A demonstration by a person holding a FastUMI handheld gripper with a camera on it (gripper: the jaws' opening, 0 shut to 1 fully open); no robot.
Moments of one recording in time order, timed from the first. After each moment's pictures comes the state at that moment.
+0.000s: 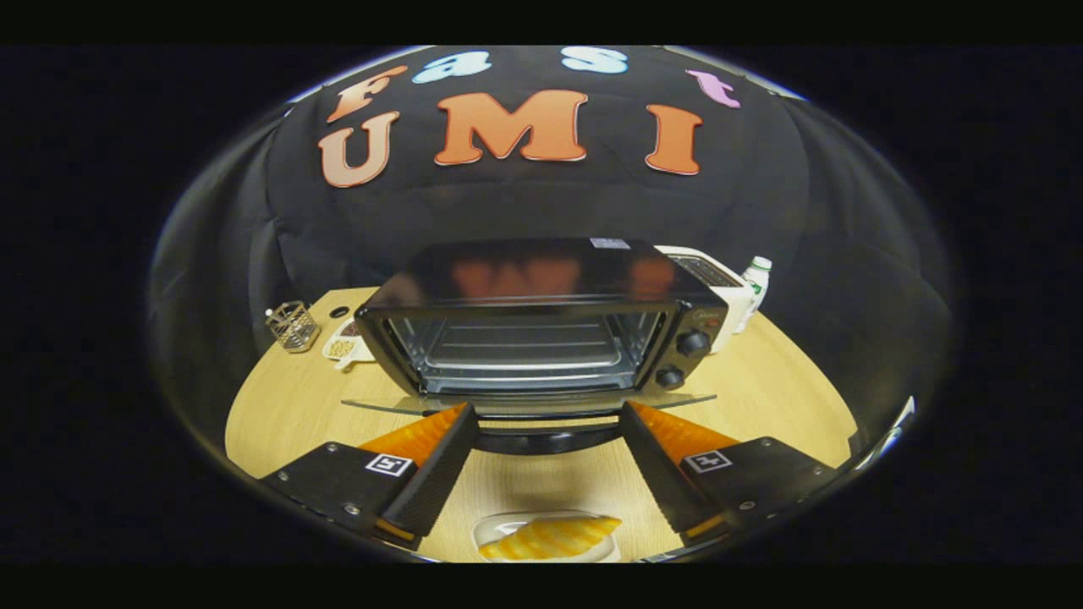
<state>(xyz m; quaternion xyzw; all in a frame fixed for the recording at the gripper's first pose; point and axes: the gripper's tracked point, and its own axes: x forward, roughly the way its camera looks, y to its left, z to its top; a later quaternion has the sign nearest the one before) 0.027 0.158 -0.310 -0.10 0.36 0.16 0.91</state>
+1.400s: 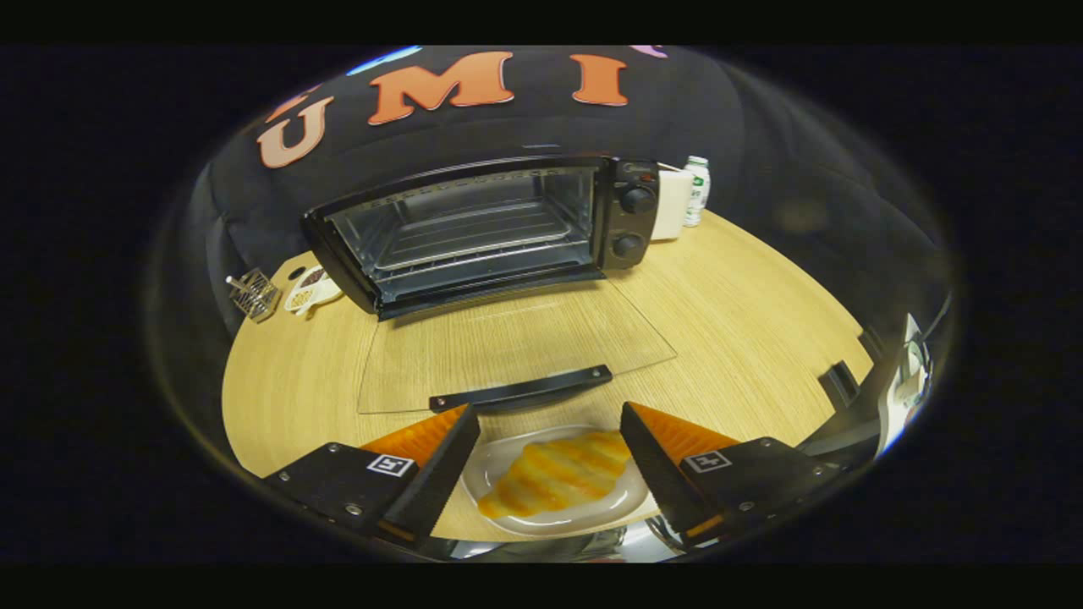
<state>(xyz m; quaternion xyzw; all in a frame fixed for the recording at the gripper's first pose) -0.074 0.097 -0.372 -0.06 0.47 0.04 0.88</state>
